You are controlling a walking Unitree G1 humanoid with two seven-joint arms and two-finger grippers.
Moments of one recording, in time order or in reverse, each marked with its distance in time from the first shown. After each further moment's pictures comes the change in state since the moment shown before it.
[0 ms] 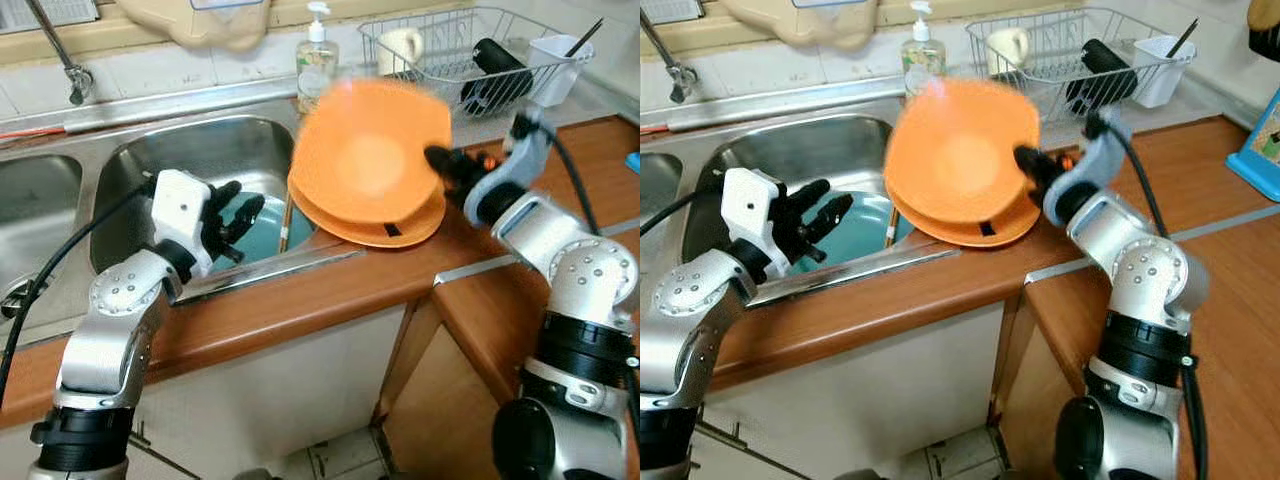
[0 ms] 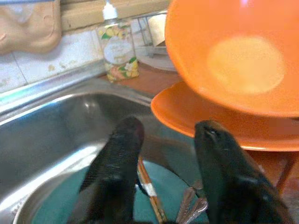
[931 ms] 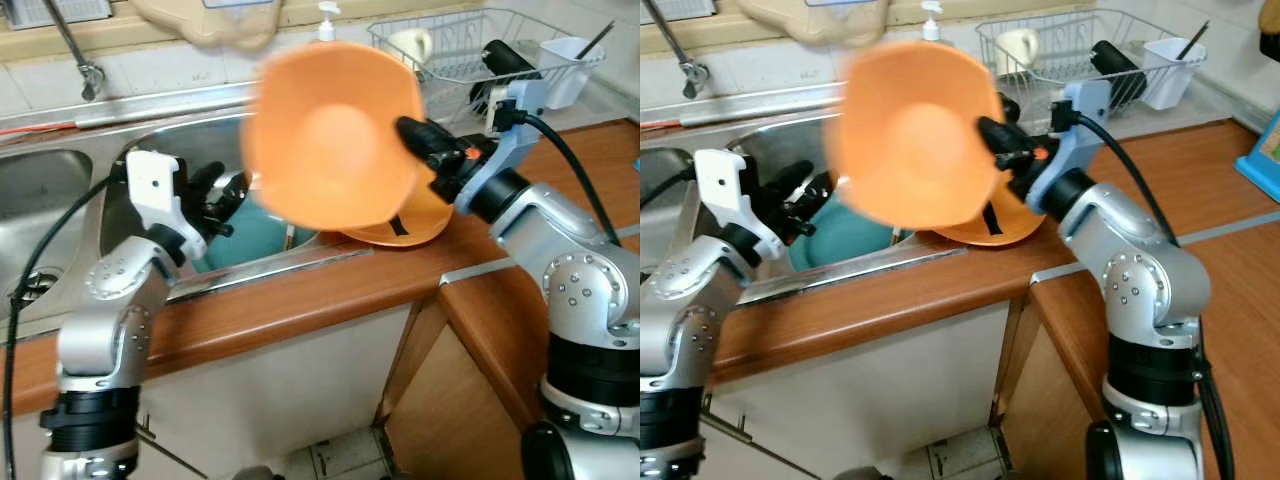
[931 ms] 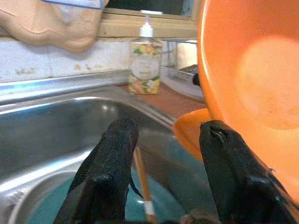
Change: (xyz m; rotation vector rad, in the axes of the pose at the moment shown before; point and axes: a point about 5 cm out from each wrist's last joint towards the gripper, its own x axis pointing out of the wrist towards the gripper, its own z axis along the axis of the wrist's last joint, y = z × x) left arm 0.003 0.018 0.010 -0.182 -0.080 0.088; right arm -0.007 0.024 0.004 -0.313 -0.066 0.173
